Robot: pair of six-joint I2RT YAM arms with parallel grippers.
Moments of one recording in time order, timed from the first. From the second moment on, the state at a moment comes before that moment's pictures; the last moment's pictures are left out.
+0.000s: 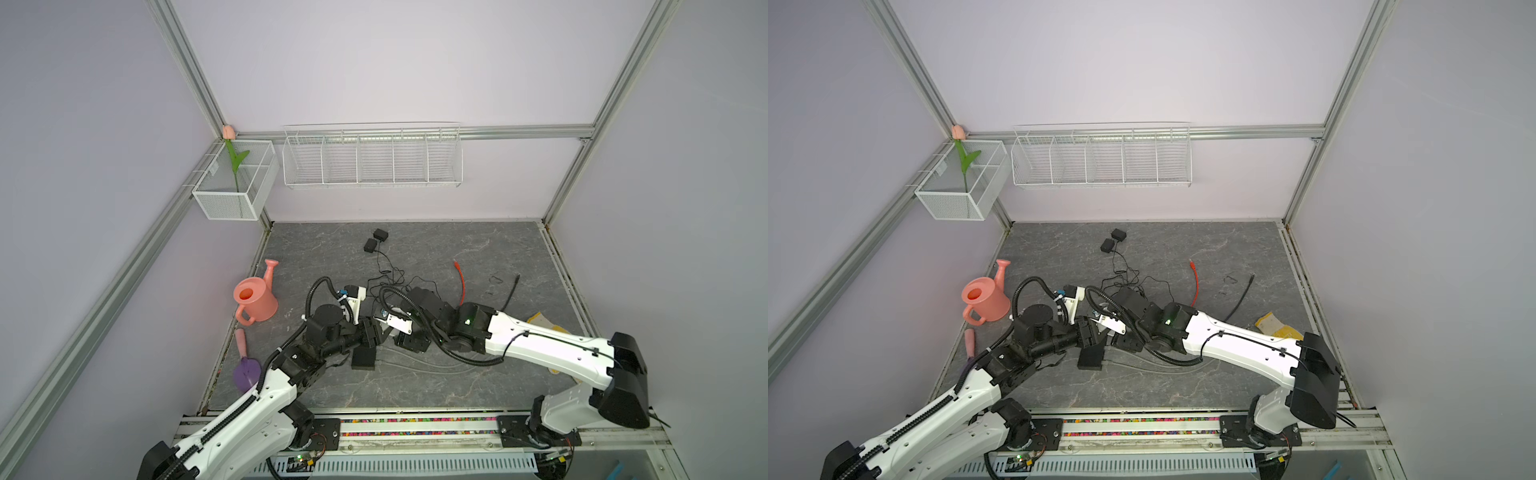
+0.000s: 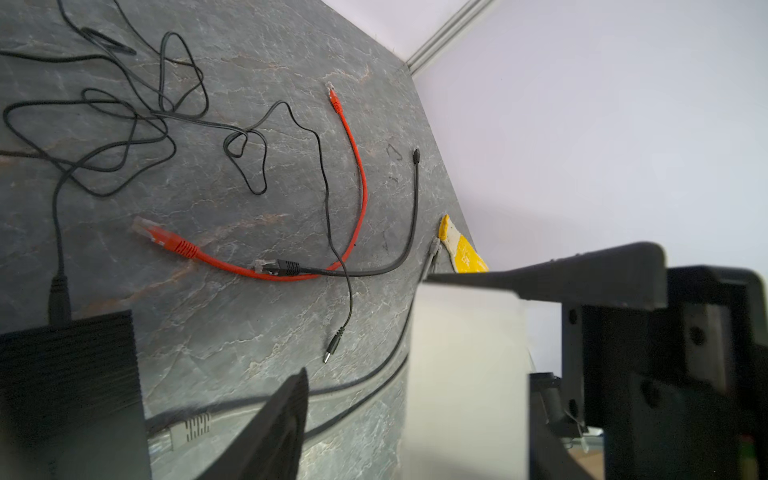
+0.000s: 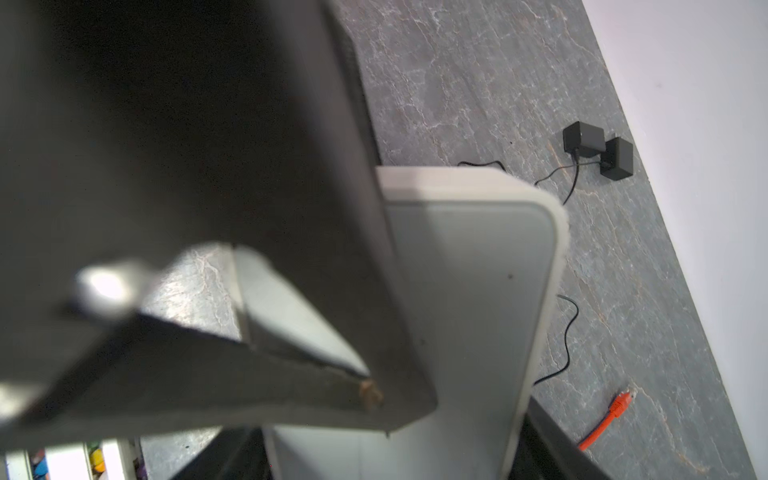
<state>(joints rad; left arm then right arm) -0.66 0.83 0.48 -0.02 0.38 -0.77 1.14 1.49 1.25 -0.62 0.16 -0.32</state>
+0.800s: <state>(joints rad) -0.56 0.84 0.49 0.07 0.62 -0.83 1.15 1.47 1.26 -0.61 0.15 -0.37</state>
